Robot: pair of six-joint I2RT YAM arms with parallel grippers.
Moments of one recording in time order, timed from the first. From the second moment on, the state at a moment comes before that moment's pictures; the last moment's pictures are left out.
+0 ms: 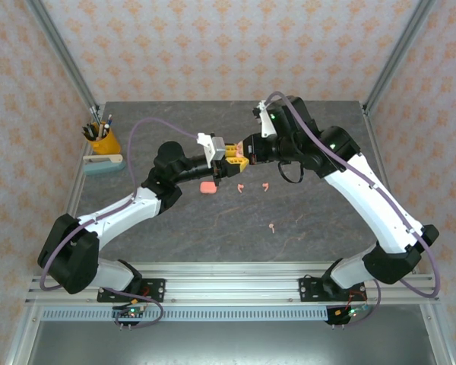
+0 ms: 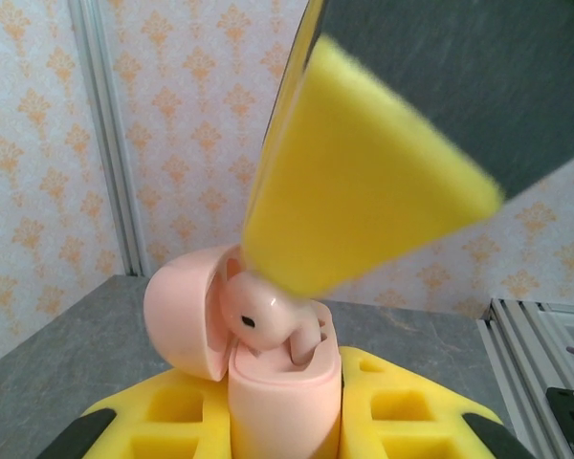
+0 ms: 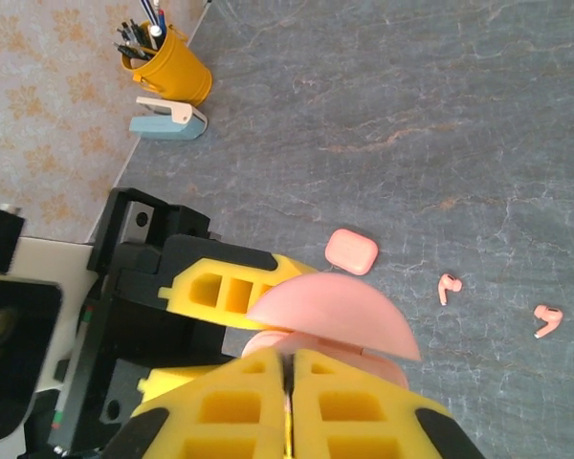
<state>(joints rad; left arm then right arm) -0.55 1.38 0.87 0.62 0.70 -0.03 0.73 1.44 1.83 -1.09 -0.09 0.46</state>
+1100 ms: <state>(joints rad) -0.56 1.38 0.88 0.63 0.71 -0.02 0.73 1.44 1.84 -1.10 -0.16 0.44</state>
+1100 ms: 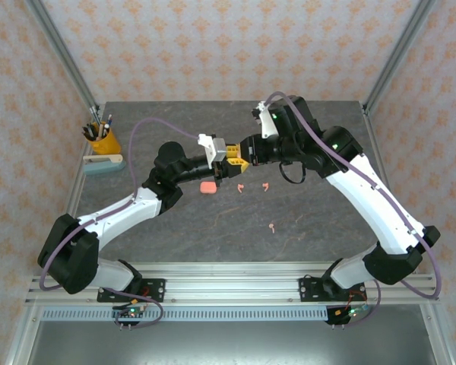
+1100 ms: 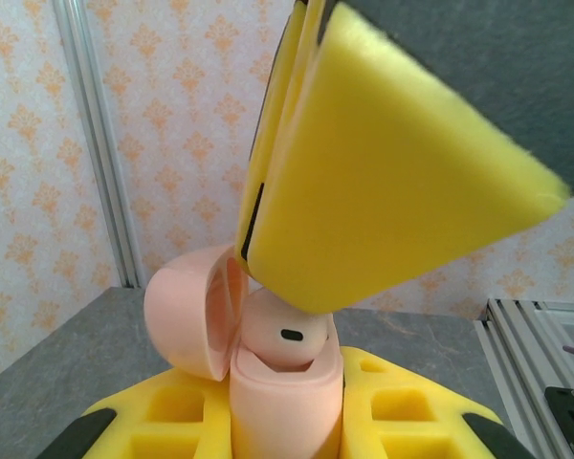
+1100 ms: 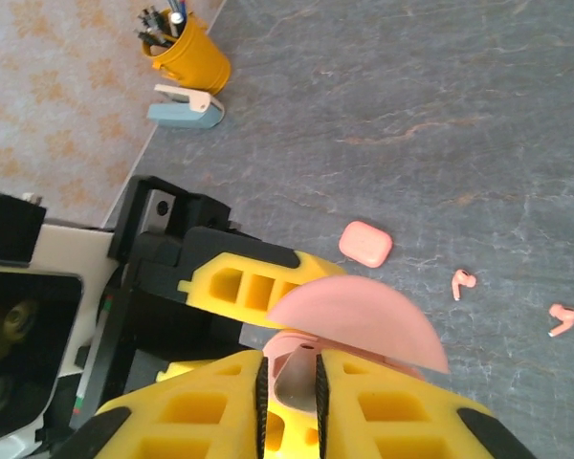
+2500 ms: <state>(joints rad) -0.56 1.35 1.08 0.60 0.73 0.41 0.42 1.31 1.78 -1.02 -0.10 0.57</state>
